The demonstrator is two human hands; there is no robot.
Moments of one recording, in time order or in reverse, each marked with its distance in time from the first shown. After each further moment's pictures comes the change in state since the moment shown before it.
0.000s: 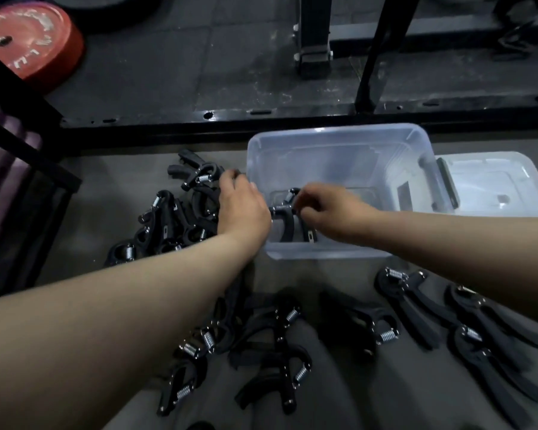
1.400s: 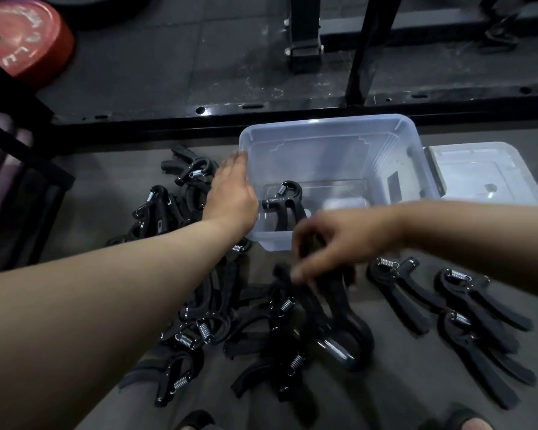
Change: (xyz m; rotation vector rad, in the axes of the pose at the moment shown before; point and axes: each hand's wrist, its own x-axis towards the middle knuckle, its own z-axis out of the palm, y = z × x) left_hand 0.014 -0.010 -0.008 0.087 -0.101 0.179; right_hand -0.062 -0.046 -0.036 0.240 -0.732 0.141
